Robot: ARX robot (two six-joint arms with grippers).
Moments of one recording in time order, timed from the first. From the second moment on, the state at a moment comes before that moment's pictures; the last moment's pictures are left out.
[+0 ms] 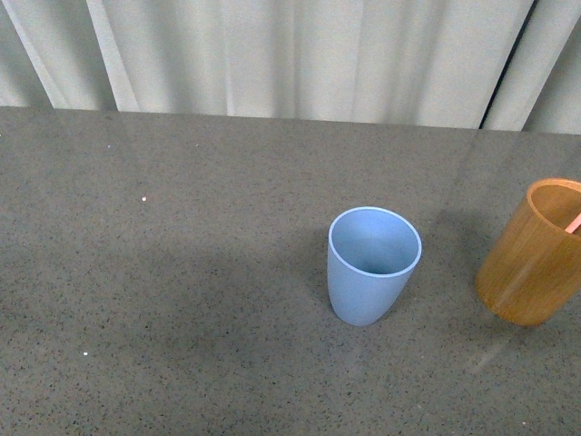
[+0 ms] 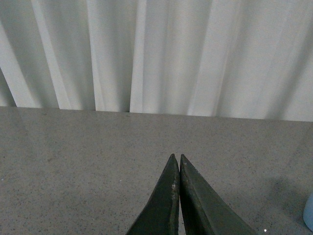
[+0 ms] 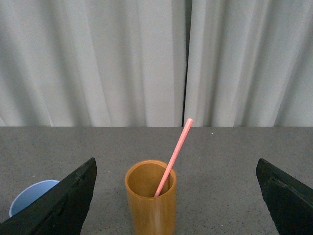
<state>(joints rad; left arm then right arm) 0.00 0.00 0.02 0.00 0.00 -0.01 0.00 0.00 0.02 0.00 0.00 0.00</state>
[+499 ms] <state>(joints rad) 0.00 0.00 0.02 0.00 0.00 0.00 -0.03 0.23 0.10 -0.18 0.01 0.06</state>
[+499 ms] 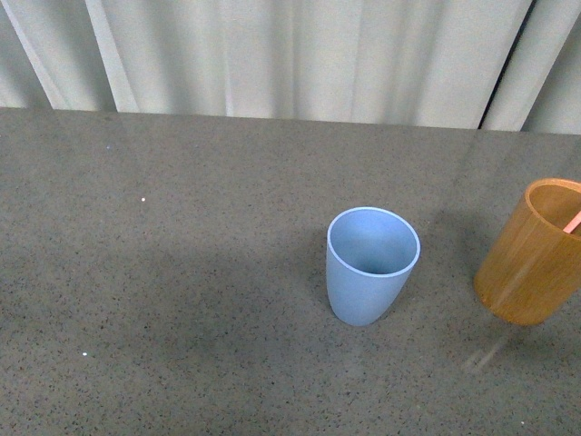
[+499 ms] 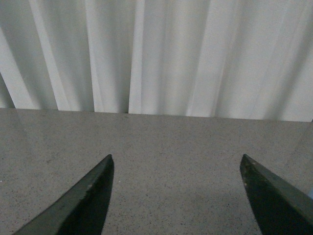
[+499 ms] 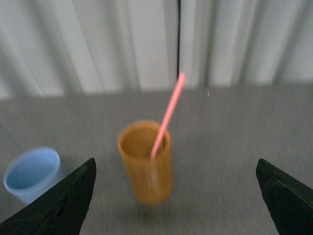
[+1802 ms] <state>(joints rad) 0.00 0.00 0.02 0.00 0.00 0.00 -0.11 1.78 0.52 0.94 -0.19 0.03</state>
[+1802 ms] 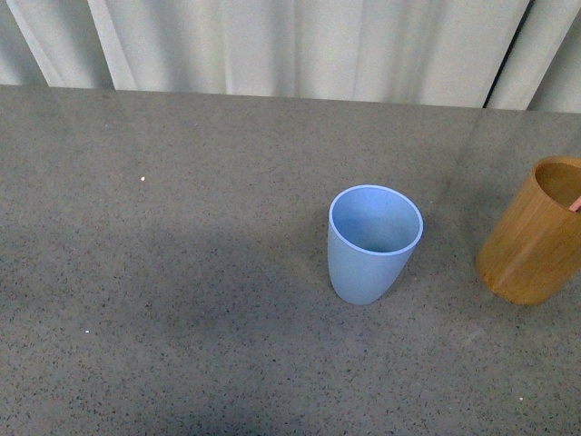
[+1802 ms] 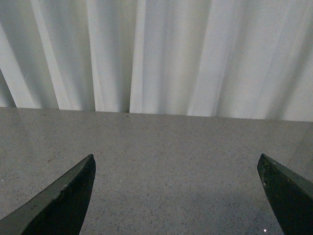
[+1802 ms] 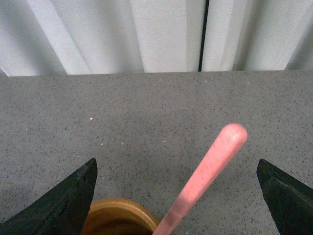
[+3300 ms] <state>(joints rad) 0.00 0.00 0.02 0.00 0.00 0.00 -0.01 1.67 0.45 1.04 -0.15 0.05</state>
